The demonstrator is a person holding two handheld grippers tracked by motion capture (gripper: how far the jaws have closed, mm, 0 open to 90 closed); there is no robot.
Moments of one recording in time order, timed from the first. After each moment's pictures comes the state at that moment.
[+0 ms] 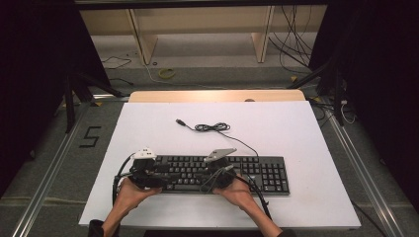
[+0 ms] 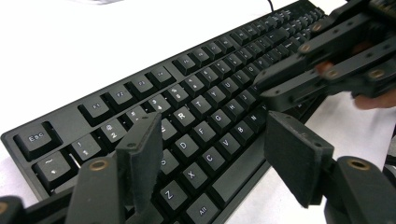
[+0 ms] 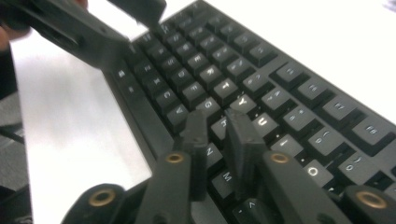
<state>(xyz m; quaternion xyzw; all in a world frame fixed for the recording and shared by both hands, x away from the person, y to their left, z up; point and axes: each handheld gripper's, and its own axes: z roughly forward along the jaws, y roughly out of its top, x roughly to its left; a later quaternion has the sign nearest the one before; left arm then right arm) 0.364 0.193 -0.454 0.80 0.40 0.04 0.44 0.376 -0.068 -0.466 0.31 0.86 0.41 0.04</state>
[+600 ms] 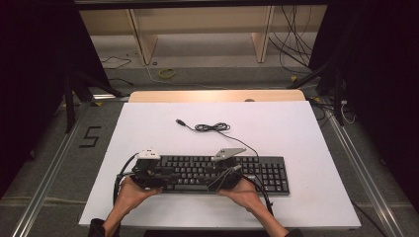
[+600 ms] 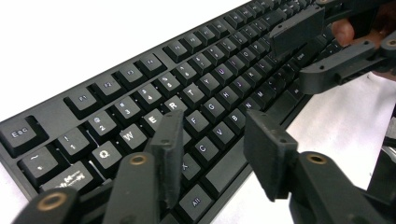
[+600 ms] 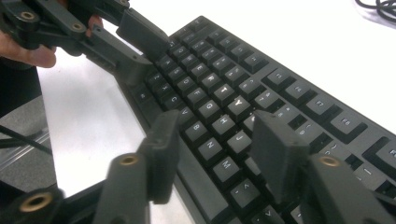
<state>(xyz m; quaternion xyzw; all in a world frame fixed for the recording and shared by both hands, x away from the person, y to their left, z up) 0.364 0.187 -0.453 0.82 0.39 0.03 0.42 0.369 -0.084 -0.456 0.31 0.85 0.43 0.03</state>
